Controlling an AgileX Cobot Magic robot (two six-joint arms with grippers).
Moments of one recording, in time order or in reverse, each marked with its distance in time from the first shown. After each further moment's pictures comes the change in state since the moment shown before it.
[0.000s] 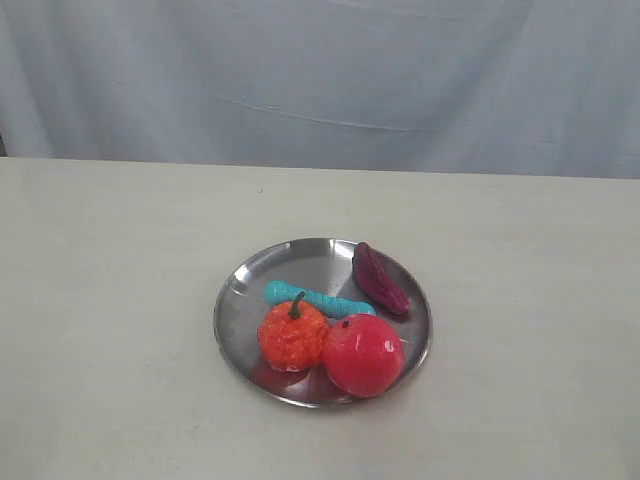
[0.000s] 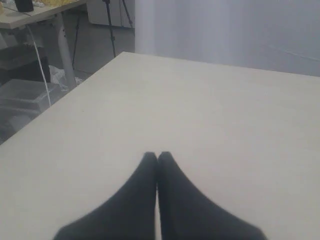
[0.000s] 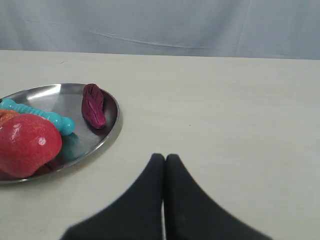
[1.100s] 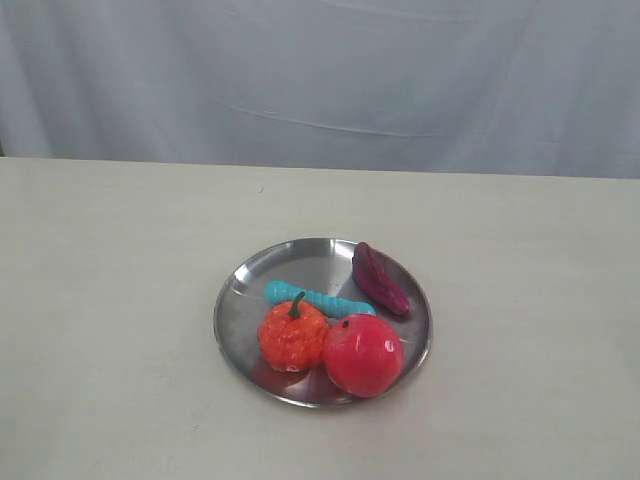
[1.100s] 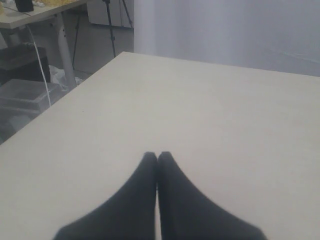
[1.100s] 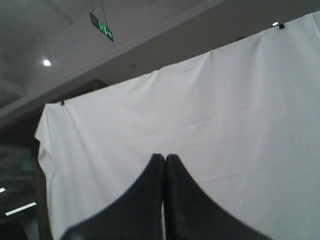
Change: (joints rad) left arm 0.000 0.000 0.000 0.000 0.000 0.000; right arm 0.000 -0.001 0.000 -0.013 -0.962 0.355
